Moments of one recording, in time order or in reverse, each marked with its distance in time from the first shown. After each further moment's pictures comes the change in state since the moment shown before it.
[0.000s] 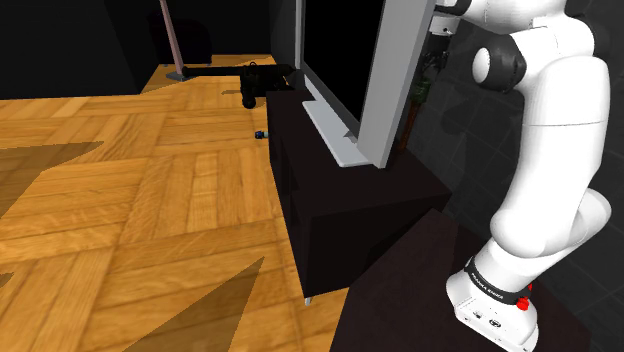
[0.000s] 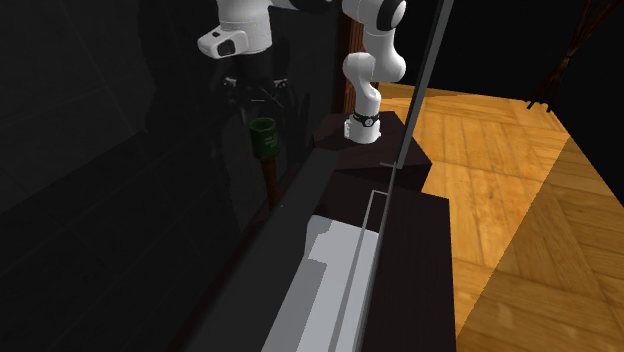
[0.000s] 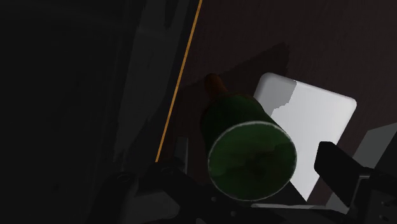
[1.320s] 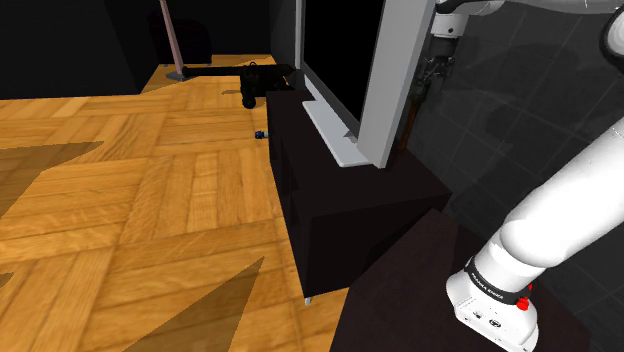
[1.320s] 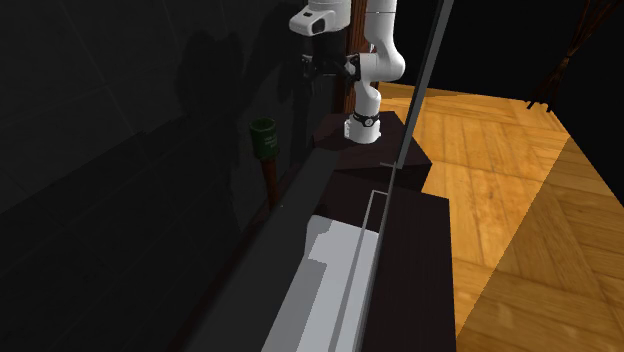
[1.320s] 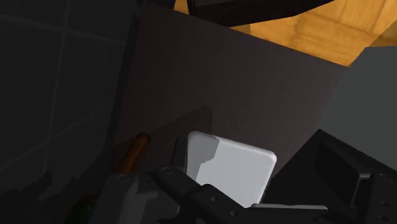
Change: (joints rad) arm 0.233 -0.613 0.097 -0.690 -0.262 0.081 0.297
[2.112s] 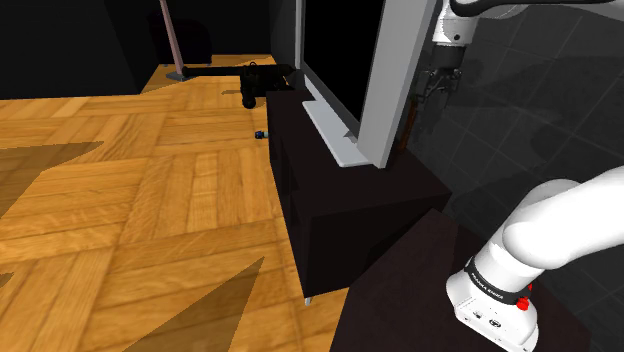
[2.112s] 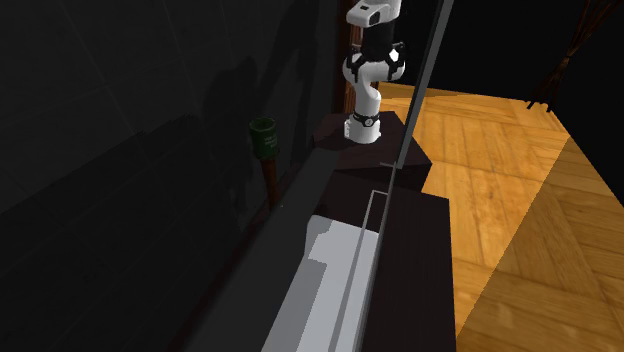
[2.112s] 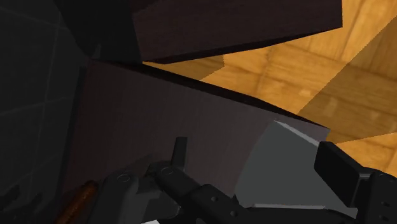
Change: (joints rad) arm 0.044 -0.368 0.181 -0.333 -0.015 -0.076 0.251
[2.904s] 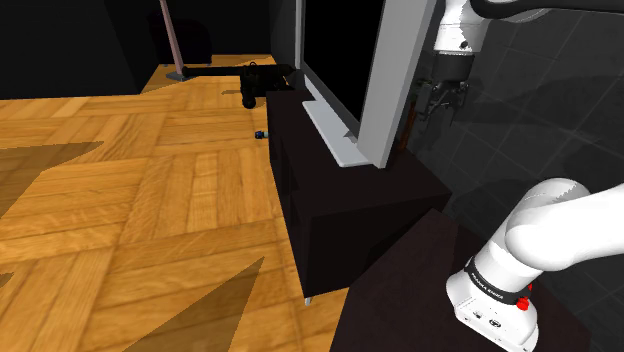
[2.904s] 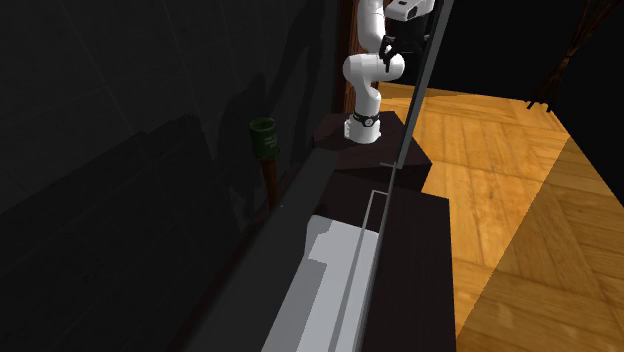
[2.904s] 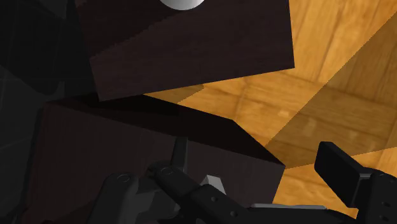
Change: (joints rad) arm 0.051 -0.230 0.168 -0.161 0.115 -0.101 0.200
